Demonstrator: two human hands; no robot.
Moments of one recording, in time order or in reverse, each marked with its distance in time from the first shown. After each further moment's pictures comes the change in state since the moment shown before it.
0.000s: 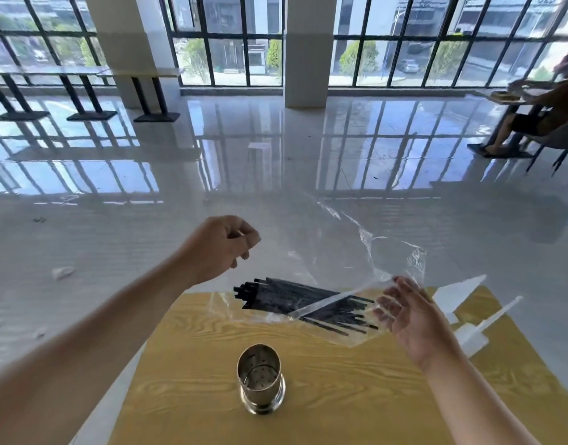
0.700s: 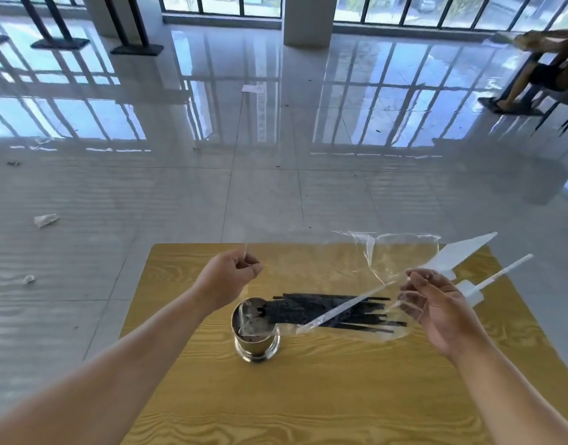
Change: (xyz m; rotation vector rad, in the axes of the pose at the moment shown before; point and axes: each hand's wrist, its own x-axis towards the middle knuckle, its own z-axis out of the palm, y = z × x) left_hand -0.033 -0.150 0.117 -0.057 -0.099 -0.279; right_hand -0.011 0.017 -0.068 -0.362 0.073 0.100
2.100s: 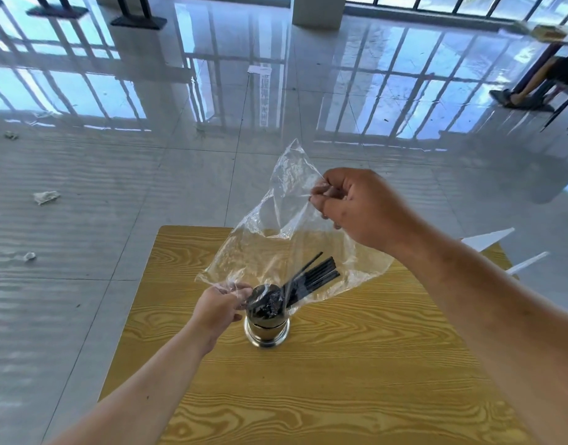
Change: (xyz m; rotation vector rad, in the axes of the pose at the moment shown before) left_hand -0.046 -0.090 0.025 -0.490 0.044 -0.417; right_hand -0.008 -0.087 0.212 -1.000 -0.360 -0.637
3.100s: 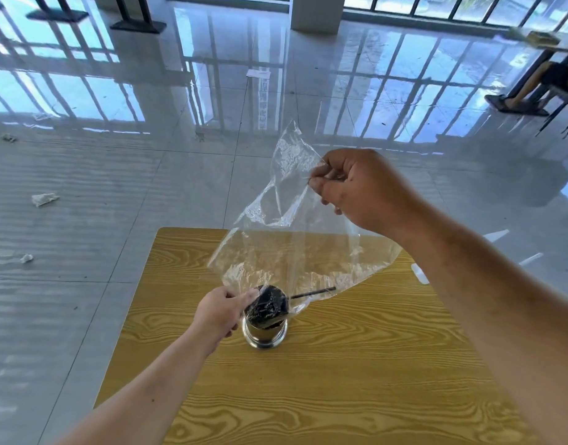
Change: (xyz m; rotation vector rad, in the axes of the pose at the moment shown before) left_hand 0.000 -0.002 0.005 0.250 0.056 -0.049; right_hand 0.009 -0.019 -0.013 -0.041 0.054 0.001
